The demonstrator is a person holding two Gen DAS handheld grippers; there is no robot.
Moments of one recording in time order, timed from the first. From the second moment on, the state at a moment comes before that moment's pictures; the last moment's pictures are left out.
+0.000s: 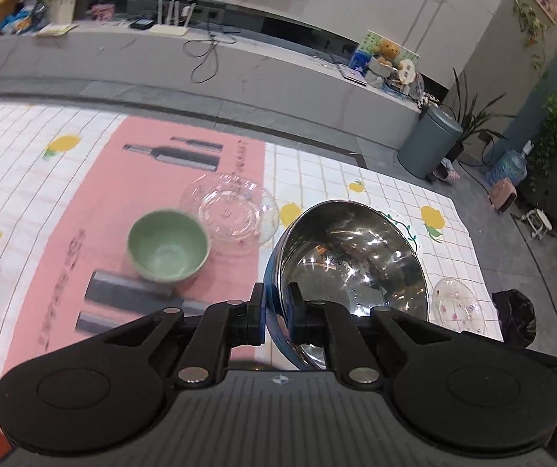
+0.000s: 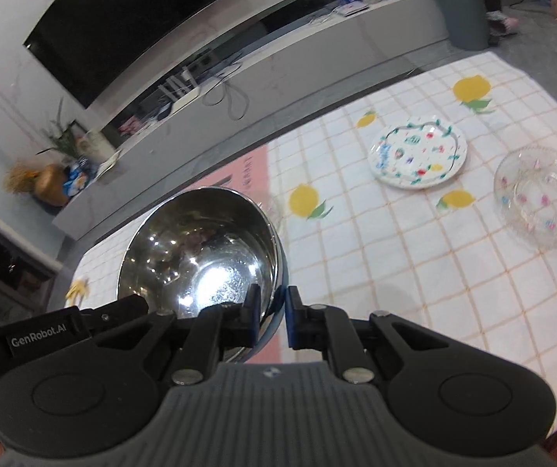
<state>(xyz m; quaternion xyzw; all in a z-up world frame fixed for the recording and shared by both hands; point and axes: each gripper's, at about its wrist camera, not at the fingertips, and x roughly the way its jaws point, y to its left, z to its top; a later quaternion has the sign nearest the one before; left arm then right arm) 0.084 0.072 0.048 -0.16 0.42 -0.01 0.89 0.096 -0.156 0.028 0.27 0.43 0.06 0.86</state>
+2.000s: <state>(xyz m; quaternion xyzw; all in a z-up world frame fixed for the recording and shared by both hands) 0.015 0.115 -0.022 -0.22 0.50 0.04 0.84 0.073 -0.119 -0.030 0.24 0.54 0.09 0.80</state>
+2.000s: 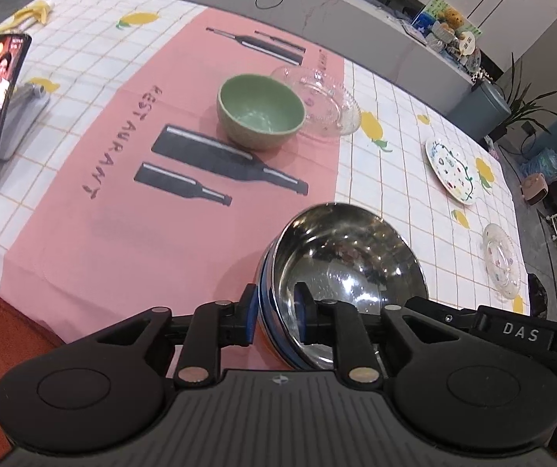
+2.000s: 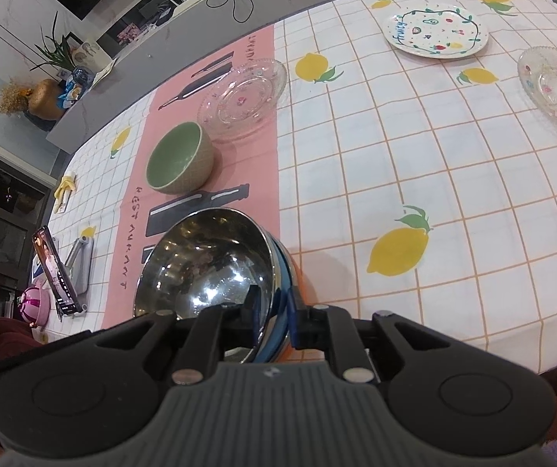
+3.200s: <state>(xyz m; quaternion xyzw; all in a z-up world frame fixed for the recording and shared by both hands) 0.138 0.183 -0.017 -0.14 0.48 0.00 0.86 0.225 -0.037 -0.027 0.12 0.57 0.15 0.80</state>
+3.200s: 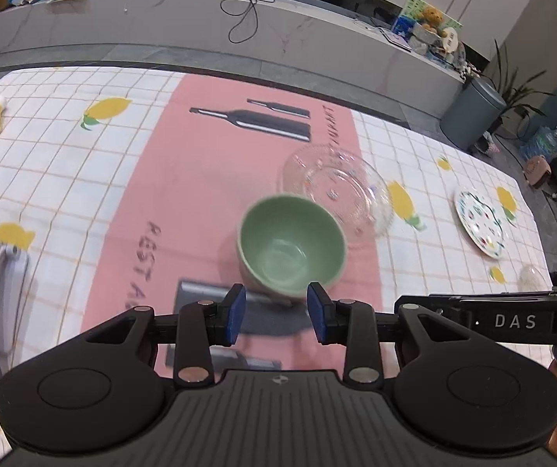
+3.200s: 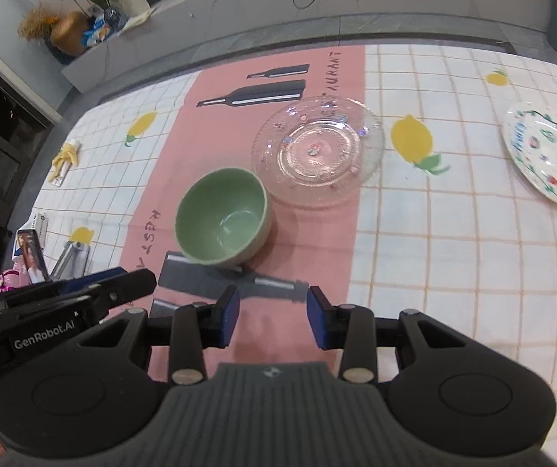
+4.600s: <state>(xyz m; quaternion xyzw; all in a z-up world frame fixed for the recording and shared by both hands) 0.190 0.196 -0.057 -0.18 0.53 0.04 0.83 0.293 0.000 -0.072 0.13 0.63 0.13 0.75</state>
